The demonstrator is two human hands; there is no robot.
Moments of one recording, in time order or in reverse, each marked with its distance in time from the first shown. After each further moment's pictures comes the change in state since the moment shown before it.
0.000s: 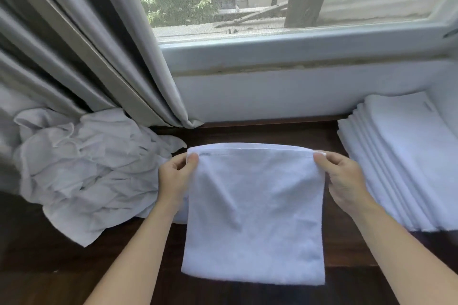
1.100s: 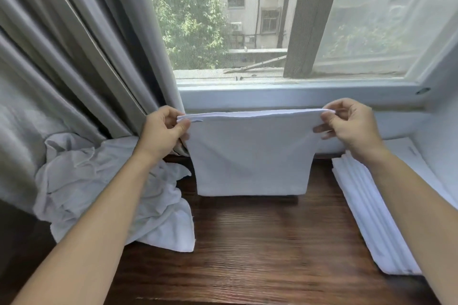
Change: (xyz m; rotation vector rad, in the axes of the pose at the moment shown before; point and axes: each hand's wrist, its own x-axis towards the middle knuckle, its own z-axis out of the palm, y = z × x) left_hand 0.061 0.166 -0.030 0.242 -0.011 0.293; right_hand 0.053 -0.179 0.017 -0.297 -0.043 -0.472
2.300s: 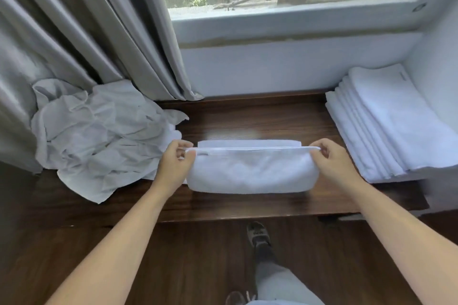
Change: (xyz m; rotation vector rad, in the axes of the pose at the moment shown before) left_hand -0.181 -0.133 0.025 0.095 -0.154 -0.280; right_hand -0.211 0.128 0.014 -0.336 -0.114 0.307
